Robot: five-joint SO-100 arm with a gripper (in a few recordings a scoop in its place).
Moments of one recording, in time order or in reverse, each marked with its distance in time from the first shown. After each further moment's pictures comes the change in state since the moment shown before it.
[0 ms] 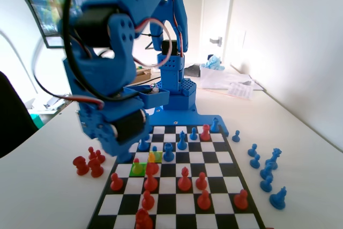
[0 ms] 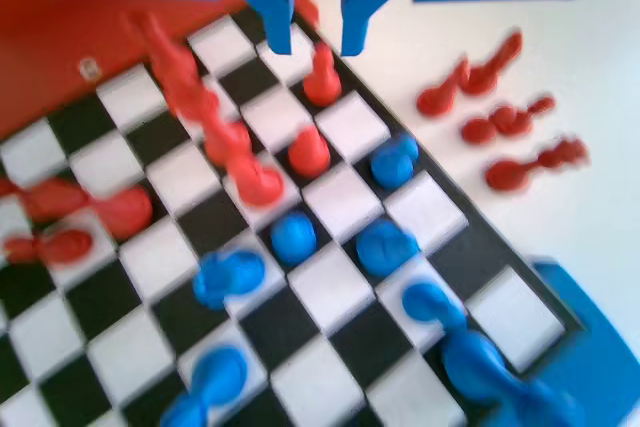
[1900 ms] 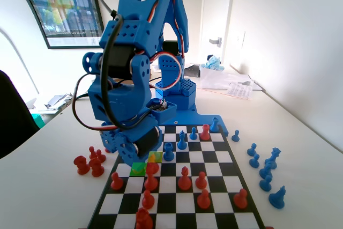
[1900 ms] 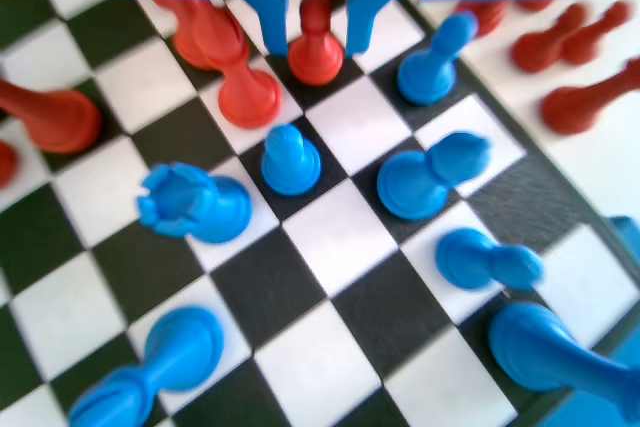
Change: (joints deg) arm -2.4 -6.0 5.6 -8.8 0.0
